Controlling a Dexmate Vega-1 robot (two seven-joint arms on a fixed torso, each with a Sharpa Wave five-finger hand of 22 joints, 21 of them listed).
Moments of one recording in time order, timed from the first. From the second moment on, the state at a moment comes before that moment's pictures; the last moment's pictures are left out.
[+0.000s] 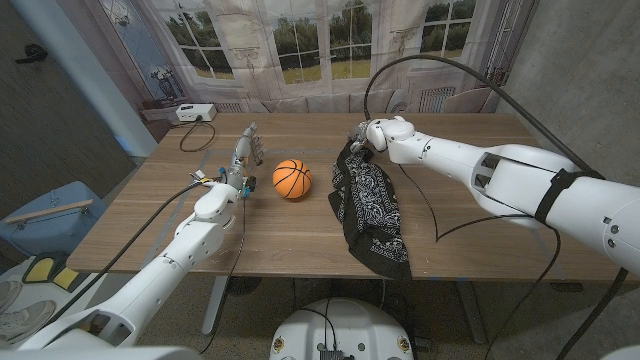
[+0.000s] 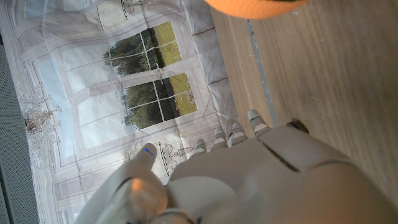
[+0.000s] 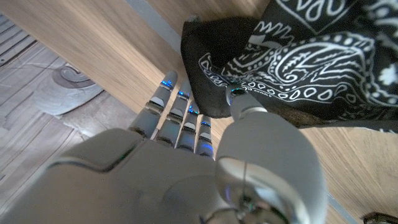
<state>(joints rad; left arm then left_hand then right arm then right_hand) 0.90 0.53 0.35 -1.41 -0.63 -0.23 0.10 0.05 0.08 0.35 0.14 0.25 -0.17 -0.09 0.19 0.17 -0.13 0.09 0.24 0.19 -0.13 0.15 0.21 0.18 -0.18 0.21 0.45 0.20 -0.01 -0.25 -1.29 -0.84 -0.60 -0.26 0.29 0.89 0.08 0.44 -0.18 0.22 0.26 -0.05 0.27 0.20 0.36 -0.02 0.39 0.26 0.57 -0.05 0.51 0.36 0.56 0.01 0.36 0.20</state>
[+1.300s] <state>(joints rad) 0.89 0.56 0.37 -1.45 -0.60 -0.18 0.11 0.10 0.05 0.35 0.08 0.24 -0.17 -0.10 0.19 0.17 -0.15 0.08 0.22 0.20 -0.15 0.15 0.19 0.19 -0.18 0.21 0.43 0.20 -0.24 -0.43 -1.09 -1.13 -0.66 -0.32 -0.25 1.34 0.11 0.20 -0.15 0.25 0.87 -0.02 0.74 0.47 0.75 -0.01 0.84 0.58 1.11 -0.21 1.02 0.92 0.77 -0.04 0.87 0.36</state>
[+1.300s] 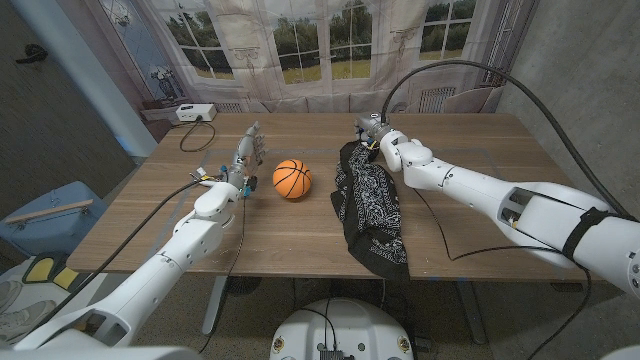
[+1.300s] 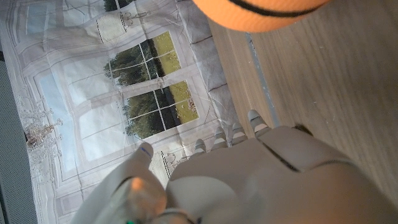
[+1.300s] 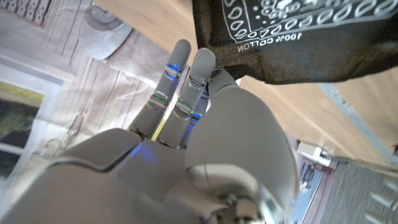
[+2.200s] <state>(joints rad) 0.84 0.67 0.44 -1.58 -0.45 -0.01 0.13 0.29 -0.01 0.38 -0.10 0.21 -0.03 -0.11 0.24 0.18 -0.03 0.07 0.27 0.20 -0.09 0.13 0.22 0.19 -0.18 0.21 0.40 0.20 -0.42 -0.59 -0.82 -1.50 -0.63 -0.35 -0.45 1.34 0.06 0.20 -0.16 0.27 0.94 0.01 0.71 0.38 0.79 0.02 0.88 0.57 1.15 -0.22 1.00 1.00 0.76 -0.05 0.93 0.33</state>
